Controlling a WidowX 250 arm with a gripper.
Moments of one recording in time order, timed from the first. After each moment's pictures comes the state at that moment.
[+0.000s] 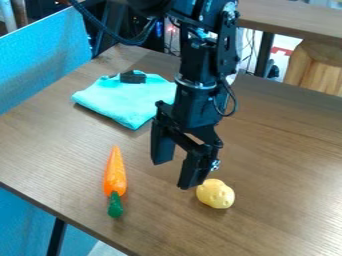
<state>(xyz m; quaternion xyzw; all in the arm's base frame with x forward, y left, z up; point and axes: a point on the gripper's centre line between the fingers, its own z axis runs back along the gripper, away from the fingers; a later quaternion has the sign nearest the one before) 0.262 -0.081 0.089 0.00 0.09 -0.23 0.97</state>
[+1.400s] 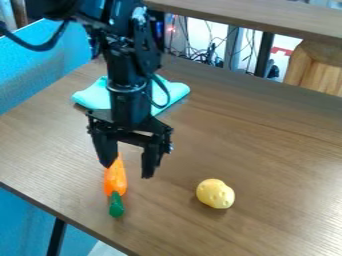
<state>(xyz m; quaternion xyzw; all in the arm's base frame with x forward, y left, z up) 0.254 -0.019 0.078 -0.01 0.01 0.07 1.00</state>
